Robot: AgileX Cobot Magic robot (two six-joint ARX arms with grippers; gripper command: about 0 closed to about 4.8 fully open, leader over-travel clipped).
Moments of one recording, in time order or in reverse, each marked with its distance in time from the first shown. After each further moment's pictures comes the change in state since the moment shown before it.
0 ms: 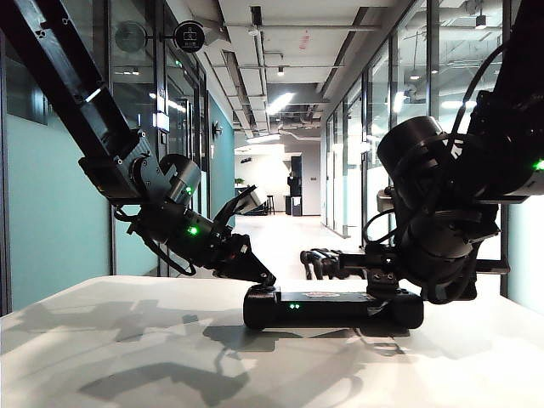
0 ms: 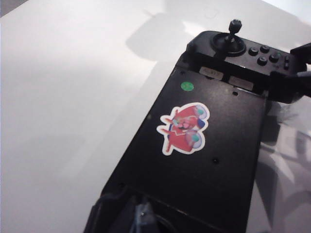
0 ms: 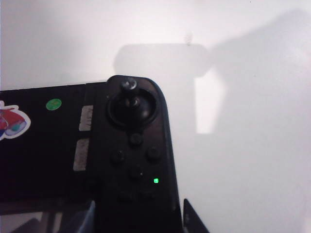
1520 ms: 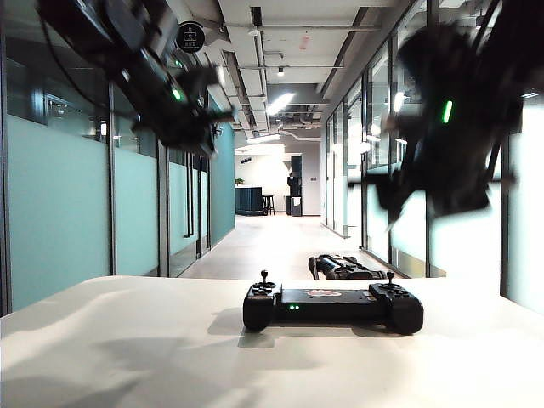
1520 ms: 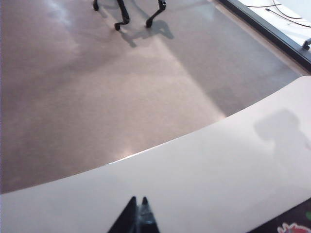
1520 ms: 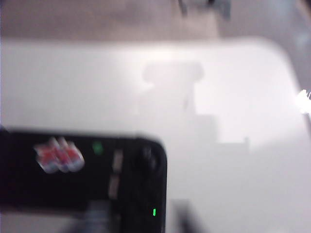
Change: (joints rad) left arm -0.003 -0.444 -0.044 -0.097 -0.678 -0.337; right arm -0.002 -0.342 0.000 -0.256 -0.040 -0.127
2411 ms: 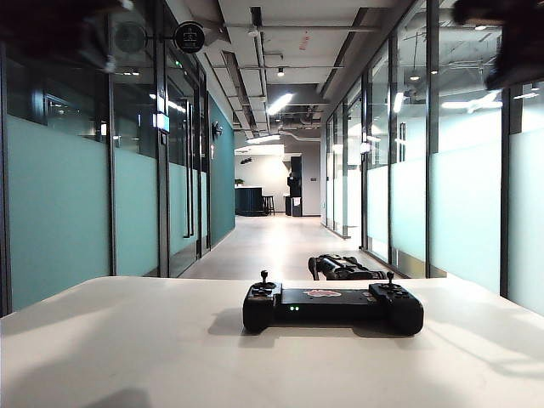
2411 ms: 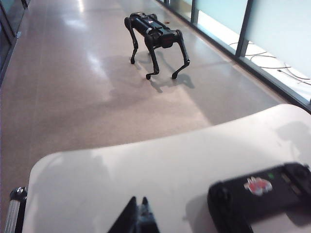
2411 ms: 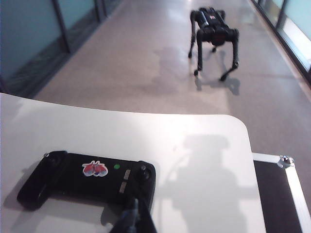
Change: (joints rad) left arm 0.000 -0.871 -0.804 0.177 -0.101 -0.049; right arm 0.001 -0.815 -0.302 -0.204 -0.075 -0.132
